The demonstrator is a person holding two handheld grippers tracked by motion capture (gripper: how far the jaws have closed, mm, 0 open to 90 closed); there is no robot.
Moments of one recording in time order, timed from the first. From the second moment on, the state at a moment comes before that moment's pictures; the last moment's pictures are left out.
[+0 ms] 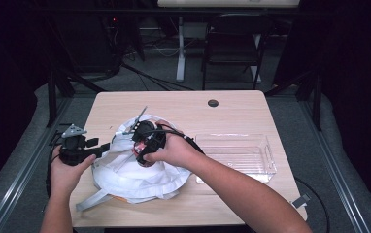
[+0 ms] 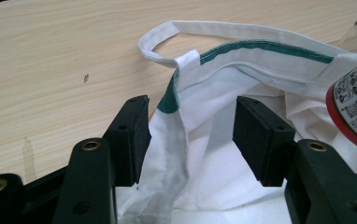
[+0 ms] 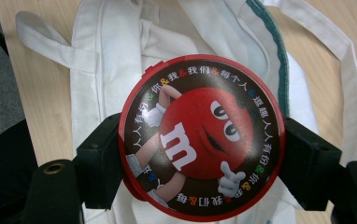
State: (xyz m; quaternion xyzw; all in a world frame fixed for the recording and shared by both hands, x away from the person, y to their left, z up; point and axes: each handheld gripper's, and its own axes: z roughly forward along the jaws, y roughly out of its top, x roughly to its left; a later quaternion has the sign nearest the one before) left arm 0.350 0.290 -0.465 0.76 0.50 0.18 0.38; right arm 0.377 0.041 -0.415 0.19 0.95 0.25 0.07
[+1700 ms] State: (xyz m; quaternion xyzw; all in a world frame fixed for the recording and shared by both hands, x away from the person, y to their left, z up) left arm 0.350 0.291 -0.465 0.76 0.50 0.19 0.38; right arm 0.392 -0.083 -0.391 0.26 0.92 0.25 0.11
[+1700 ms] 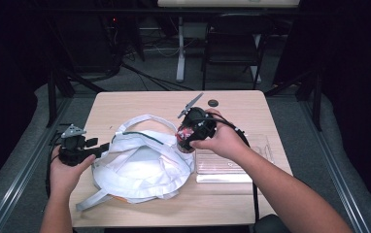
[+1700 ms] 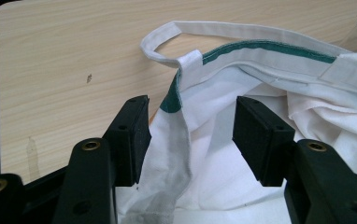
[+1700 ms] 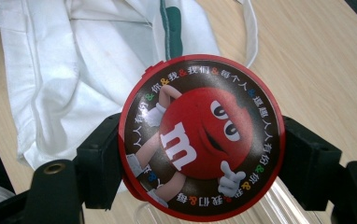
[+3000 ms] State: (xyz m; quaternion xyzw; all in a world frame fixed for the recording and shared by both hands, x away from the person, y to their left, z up) left arm 0.356 0.288 -0.466 0.76 0.50 0.18 0.38; right arm 0.418 -0.140 -0.412 0.31 0.91 0.25 0.13
